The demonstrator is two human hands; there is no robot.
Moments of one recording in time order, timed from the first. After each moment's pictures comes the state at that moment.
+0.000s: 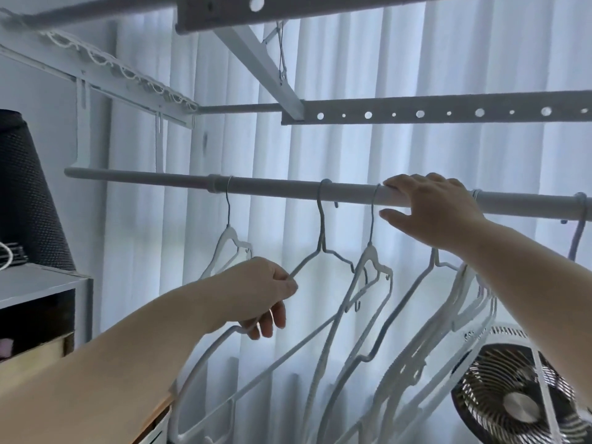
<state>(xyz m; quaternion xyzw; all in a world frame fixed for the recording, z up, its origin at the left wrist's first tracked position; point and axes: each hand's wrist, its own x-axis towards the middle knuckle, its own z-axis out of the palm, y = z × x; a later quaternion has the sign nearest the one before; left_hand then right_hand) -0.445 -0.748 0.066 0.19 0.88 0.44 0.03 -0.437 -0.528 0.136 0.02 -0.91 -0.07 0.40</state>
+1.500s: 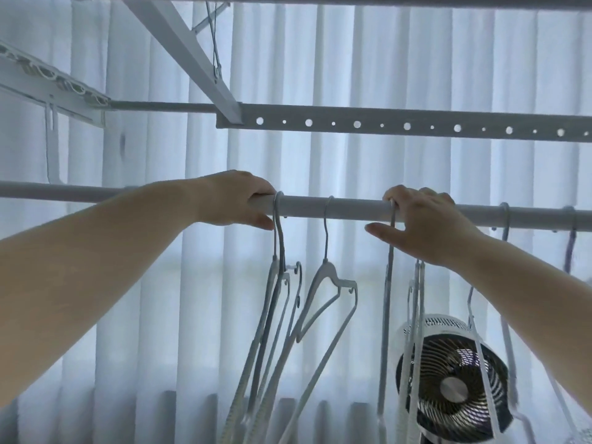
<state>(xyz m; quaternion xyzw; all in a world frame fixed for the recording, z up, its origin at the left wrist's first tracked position) -0.535 -0.728 0.169 0.39 0.89 0.09 -0.23 -0.427 -0.505 0.137 -0.07 -0.92 -0.06 0.39</state>
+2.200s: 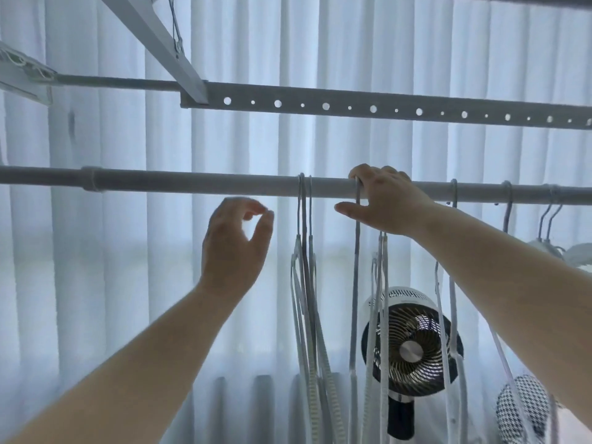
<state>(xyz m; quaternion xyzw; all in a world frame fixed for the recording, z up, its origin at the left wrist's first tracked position) -0.501 -0.663 0.068 0.33 0.66 0.52 -0.42 -0.413 -0.498 0.141 -0.08 -0.94 -0.04 0.34</state>
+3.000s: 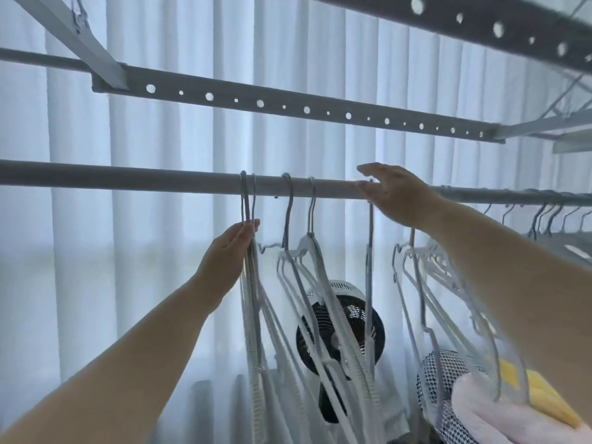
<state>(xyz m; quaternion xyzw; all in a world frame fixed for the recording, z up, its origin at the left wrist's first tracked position) -0.491 -0.605 0.058 0.37 0.66 0.65 -0.04 -0.353 -0.431 0.145 -0.17 -0.92 -0.01 0.35</state>
